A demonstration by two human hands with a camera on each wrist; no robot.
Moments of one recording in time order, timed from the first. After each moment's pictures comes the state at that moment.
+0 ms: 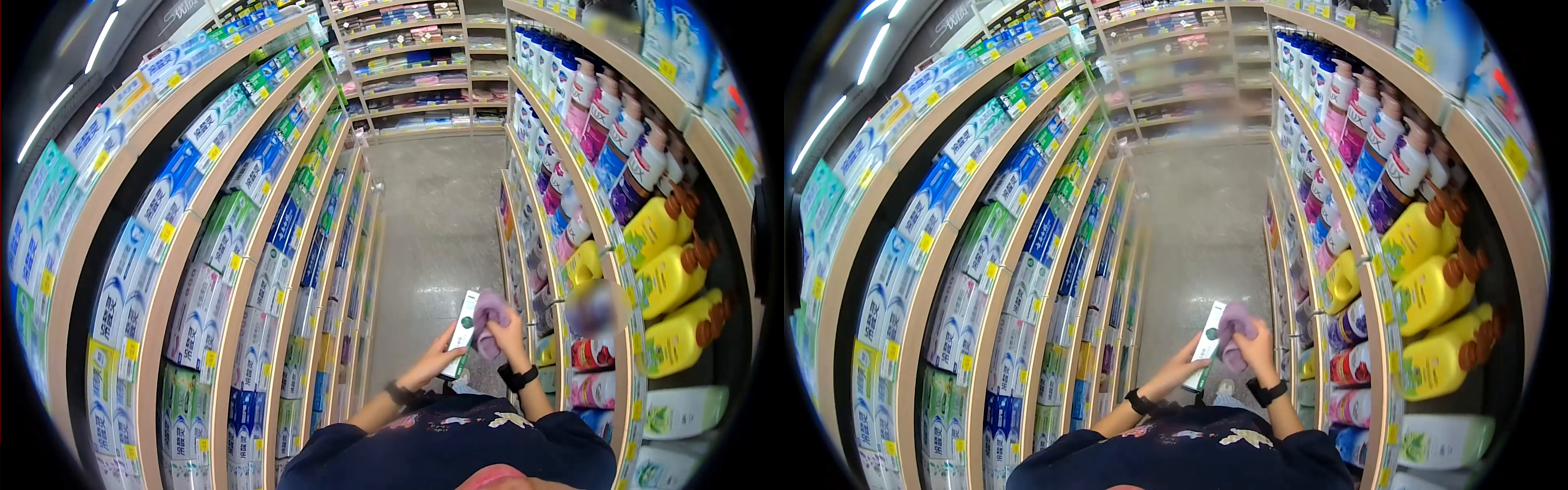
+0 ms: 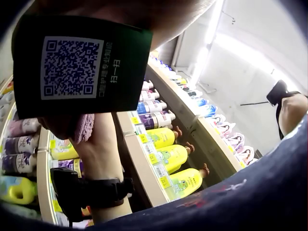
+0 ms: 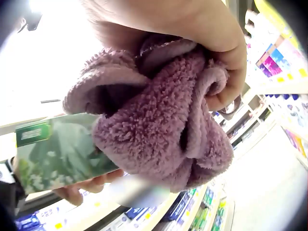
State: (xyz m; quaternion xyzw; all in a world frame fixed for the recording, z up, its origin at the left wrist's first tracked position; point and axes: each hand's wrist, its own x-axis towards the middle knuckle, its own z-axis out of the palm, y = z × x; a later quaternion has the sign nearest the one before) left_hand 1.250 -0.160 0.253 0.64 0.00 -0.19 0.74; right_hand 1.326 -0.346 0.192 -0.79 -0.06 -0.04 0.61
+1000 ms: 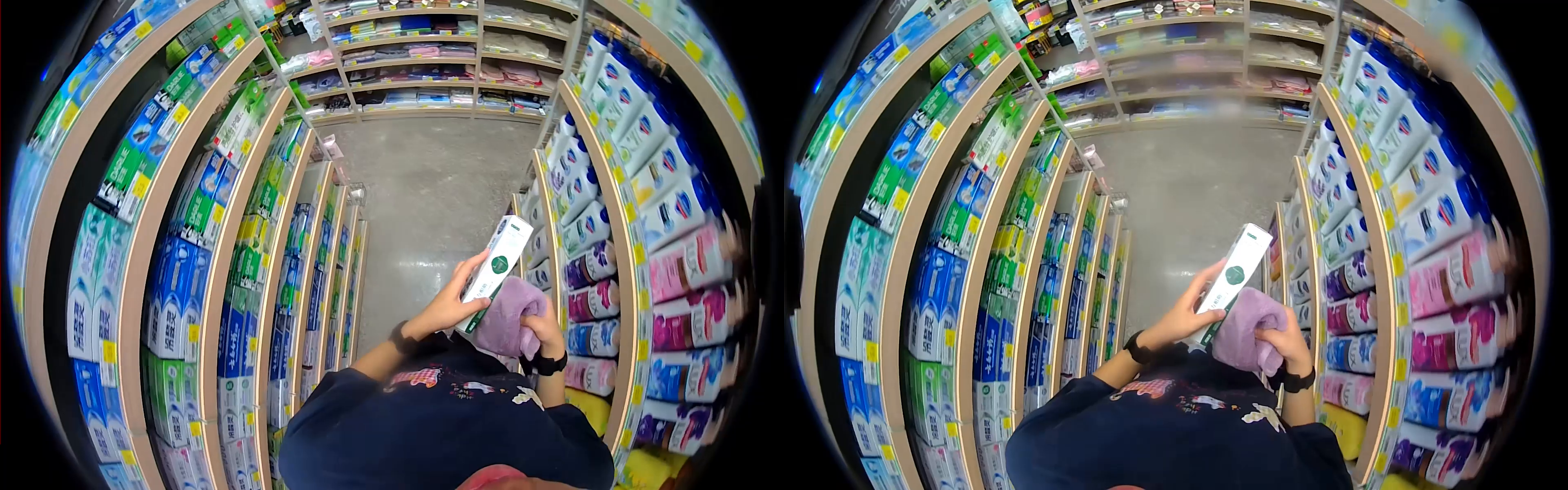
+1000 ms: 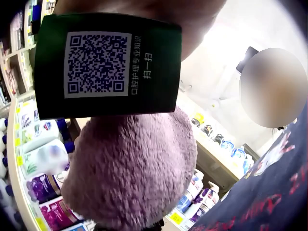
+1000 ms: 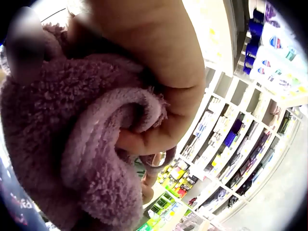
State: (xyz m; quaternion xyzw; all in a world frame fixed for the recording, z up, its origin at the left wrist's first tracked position) left_hand 1.784 -0.088 0.285 0.65 -0.16 -0.10 0.73; right_hand 1.778 -0.311 0.279 -0.62 -0.10 0.19 0.76
